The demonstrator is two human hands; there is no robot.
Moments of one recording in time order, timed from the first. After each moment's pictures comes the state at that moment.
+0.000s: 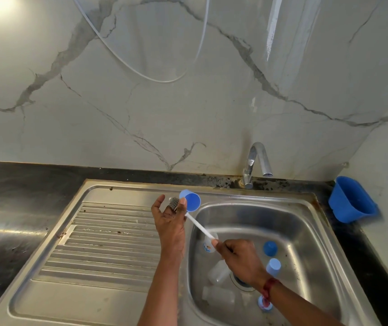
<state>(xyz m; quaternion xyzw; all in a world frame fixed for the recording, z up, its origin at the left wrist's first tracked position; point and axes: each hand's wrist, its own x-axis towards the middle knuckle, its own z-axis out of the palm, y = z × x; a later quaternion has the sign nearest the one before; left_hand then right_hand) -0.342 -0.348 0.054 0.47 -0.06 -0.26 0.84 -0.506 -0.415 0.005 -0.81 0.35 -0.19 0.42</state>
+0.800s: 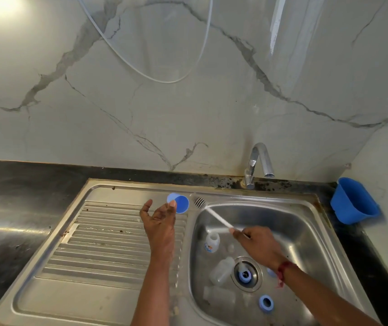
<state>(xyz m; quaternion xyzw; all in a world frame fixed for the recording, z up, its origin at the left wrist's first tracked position) -0.320 -0.331 0.037 0.50 -0.06 -0.22 0.84 -0.522 -0.464 0.021 -0.84 0.40 -0.12 0.34</state>
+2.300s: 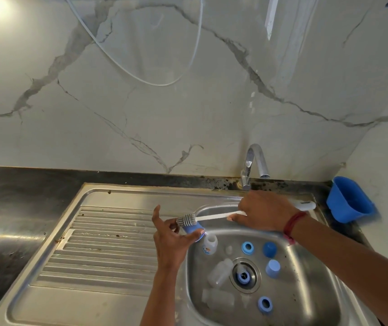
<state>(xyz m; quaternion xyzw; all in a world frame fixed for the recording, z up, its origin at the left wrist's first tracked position) -0.340 -0.331 0.011 0.75 -0.25 -0.12 0.61 -0.502 -0.499 0.139 -0.98 0.20 0.06 -0.03</state>
